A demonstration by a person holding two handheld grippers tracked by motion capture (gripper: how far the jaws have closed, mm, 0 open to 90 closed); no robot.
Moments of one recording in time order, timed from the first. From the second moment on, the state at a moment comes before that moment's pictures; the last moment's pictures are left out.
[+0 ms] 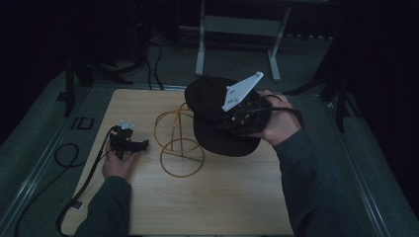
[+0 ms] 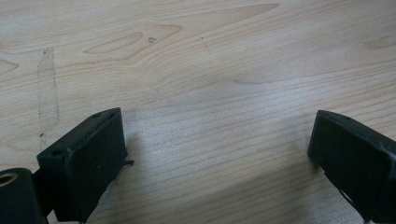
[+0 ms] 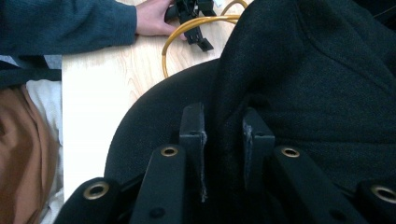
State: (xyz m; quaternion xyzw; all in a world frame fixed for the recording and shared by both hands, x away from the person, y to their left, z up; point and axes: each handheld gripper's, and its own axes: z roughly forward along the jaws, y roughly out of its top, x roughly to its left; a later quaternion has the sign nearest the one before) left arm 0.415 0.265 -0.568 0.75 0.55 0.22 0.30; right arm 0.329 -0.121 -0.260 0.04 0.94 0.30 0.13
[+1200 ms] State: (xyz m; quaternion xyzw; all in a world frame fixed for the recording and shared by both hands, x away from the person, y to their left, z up) left arm 0.415 0.265 -0.568 0.75 0.55 0.22 0.30; right arm 0.326 -0.079 -0.258 0.00 0.94 0.31 0.12
